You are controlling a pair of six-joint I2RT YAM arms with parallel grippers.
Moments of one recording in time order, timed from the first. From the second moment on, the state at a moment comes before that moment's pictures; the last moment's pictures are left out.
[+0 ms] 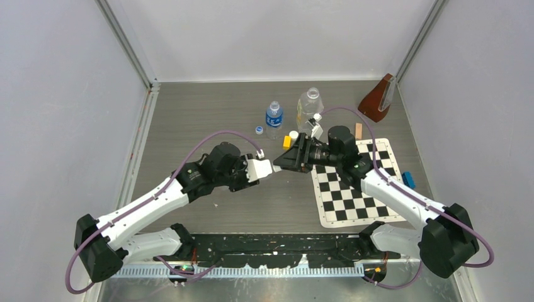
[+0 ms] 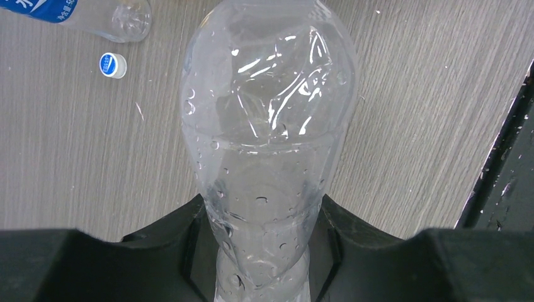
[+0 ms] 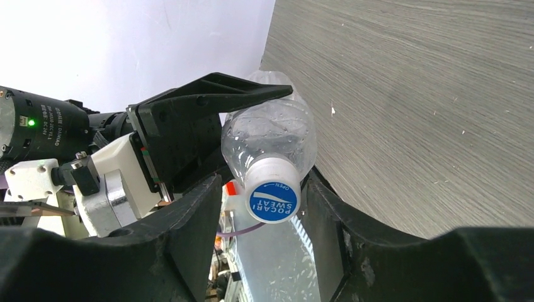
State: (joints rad) left arm -0.84 1.05 0.88 -0.58 0.09 0.55; right arm 0.56 1.15 0.72 0.10 -0.65 1.00
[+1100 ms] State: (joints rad) left arm -0.83 1.00 0.87 -0.59 0.22 0.53; right arm 0.55 1.15 0.70 0.18 -0.79 0.87
